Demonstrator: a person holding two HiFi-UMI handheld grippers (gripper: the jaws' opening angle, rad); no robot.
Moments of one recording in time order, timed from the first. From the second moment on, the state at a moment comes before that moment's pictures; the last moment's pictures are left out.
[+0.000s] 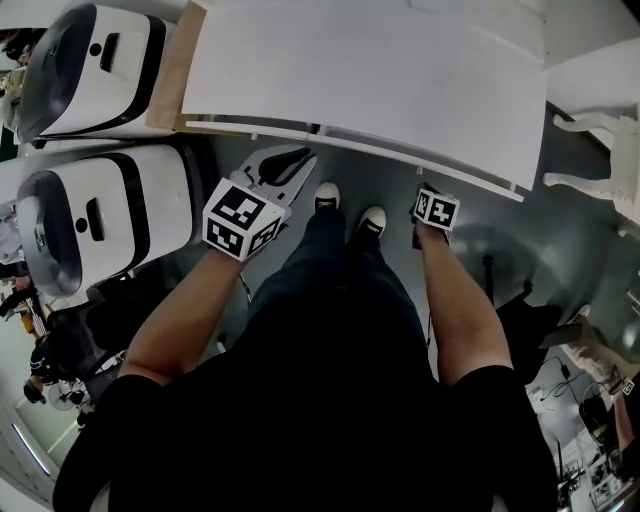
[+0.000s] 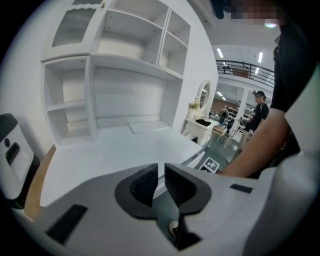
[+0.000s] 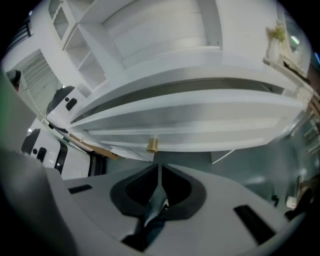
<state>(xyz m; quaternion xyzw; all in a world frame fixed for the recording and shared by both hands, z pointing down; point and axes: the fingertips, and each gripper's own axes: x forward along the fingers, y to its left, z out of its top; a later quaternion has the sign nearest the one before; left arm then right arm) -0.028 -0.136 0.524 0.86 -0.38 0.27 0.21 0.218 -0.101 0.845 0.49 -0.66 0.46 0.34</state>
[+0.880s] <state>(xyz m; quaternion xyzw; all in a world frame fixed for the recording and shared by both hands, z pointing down) -0.060 -0.130 0.547 0.84 -0.39 0.28 0.24 0.194 -0.139 0.852 0.48 -0.67 0.46 0.32</state>
